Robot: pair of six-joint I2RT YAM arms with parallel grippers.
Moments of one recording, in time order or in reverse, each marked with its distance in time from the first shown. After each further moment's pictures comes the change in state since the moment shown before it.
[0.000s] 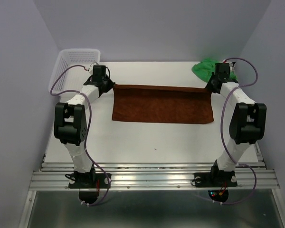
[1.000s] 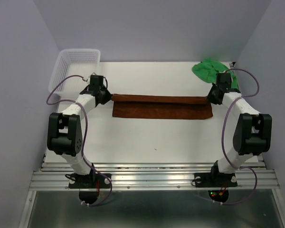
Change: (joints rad) left arm 0.013 -0.130 -0.171 -0.074 0.039 0.034; right arm 0.000 -0.136 -0.189 -0.030 -0.026 -0.007
